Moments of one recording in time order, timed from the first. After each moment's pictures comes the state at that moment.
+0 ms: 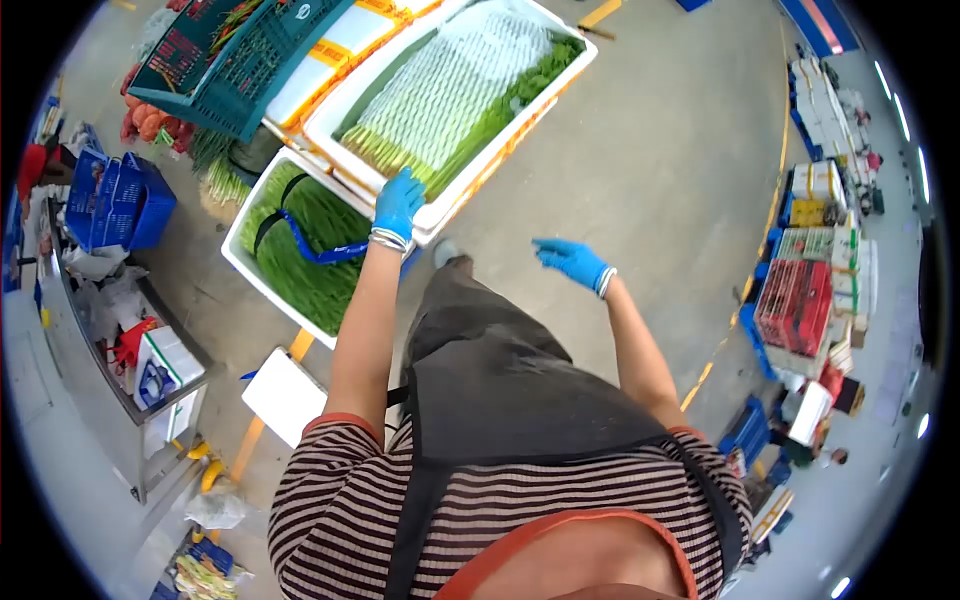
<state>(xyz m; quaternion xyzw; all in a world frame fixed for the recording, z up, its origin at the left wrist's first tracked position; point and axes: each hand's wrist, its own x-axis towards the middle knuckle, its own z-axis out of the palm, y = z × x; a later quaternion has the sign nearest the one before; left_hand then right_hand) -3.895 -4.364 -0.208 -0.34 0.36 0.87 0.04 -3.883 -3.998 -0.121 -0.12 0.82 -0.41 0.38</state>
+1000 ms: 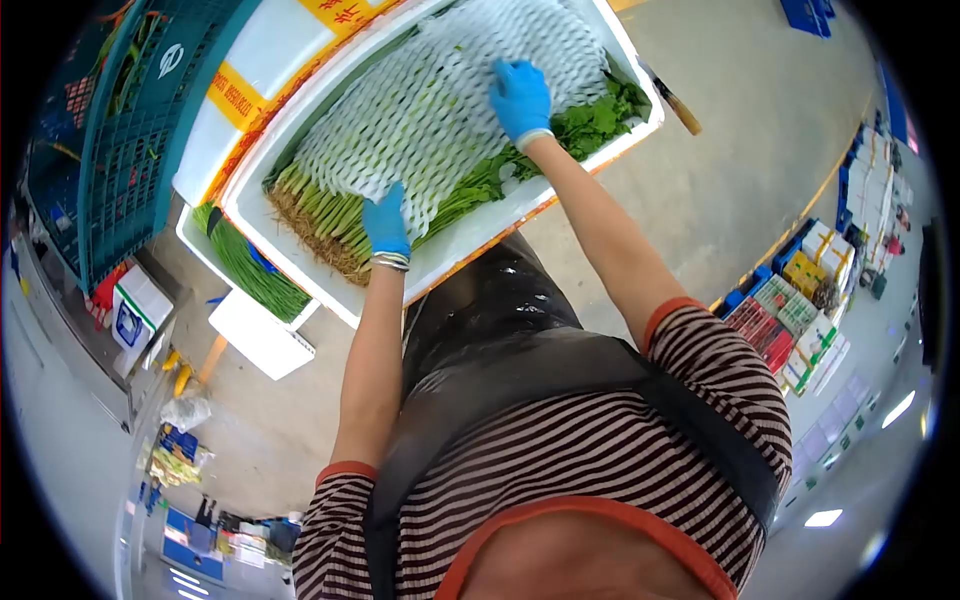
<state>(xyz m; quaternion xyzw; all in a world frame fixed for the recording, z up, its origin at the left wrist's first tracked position) -4.115 -4.311 -0.273 -0.55 0.40 0.71 -0.15 -4.379 -4.193 -0.260 -0.28 0.94 -0.20 0.04</state>
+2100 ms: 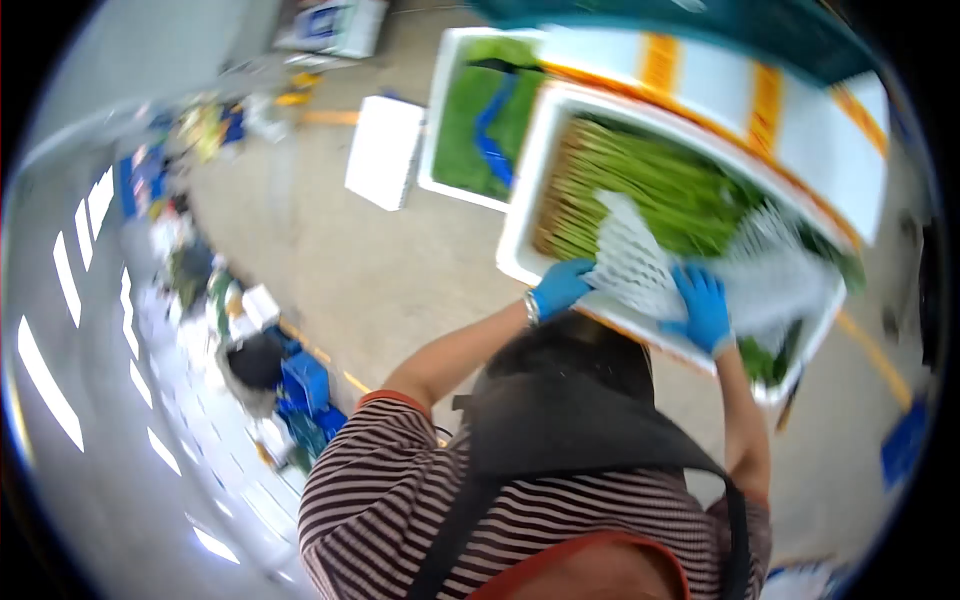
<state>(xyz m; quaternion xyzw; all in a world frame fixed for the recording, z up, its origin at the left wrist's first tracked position) -4.021 -4.256 -0.212 -0.52 0.62 0.59 -0.04 -4.340 -4.206 -0.175 -0.76 0.56 0.00 0.33</state>
